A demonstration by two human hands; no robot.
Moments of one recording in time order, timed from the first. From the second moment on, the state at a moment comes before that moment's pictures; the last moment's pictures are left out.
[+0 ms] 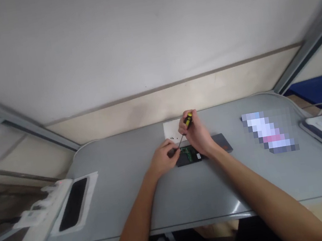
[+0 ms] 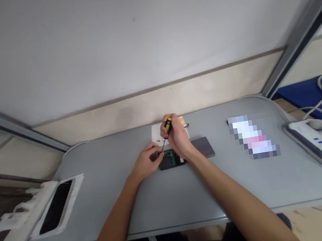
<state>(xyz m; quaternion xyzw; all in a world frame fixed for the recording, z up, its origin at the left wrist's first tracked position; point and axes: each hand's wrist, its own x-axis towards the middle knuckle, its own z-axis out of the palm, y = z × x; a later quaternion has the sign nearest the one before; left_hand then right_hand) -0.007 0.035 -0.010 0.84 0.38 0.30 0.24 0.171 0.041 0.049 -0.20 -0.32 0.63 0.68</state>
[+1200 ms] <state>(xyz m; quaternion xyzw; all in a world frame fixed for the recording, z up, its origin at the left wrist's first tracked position) 0.028 0.016 -0.002 0.89 0.38 0.16 0.18 0.281 0.004 0.064 -0.45 -0.62 0.26 0.58</state>
